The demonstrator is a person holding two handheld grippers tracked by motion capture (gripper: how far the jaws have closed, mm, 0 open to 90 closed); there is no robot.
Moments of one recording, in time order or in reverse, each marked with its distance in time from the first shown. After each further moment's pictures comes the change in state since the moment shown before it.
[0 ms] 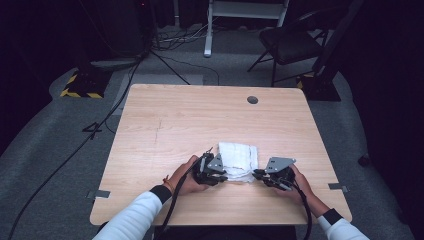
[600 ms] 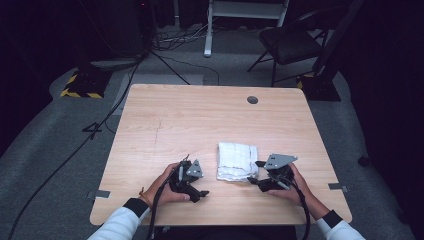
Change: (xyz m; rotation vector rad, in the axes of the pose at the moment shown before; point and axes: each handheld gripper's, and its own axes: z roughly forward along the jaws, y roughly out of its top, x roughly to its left) left arm -0.014 -0.054 -0.040 0.058 0.077 -0.184; right arm 0.009 0.019 -0.006 -0.054 -0.002 0.093
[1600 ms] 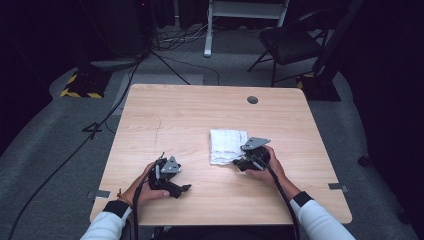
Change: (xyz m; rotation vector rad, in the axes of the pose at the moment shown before) left arm 0.027 -0.048 -0.021 -0.101 0.072 -0.104; right arm -0.033 0.032 0.078 0.033 -0.109 0.067
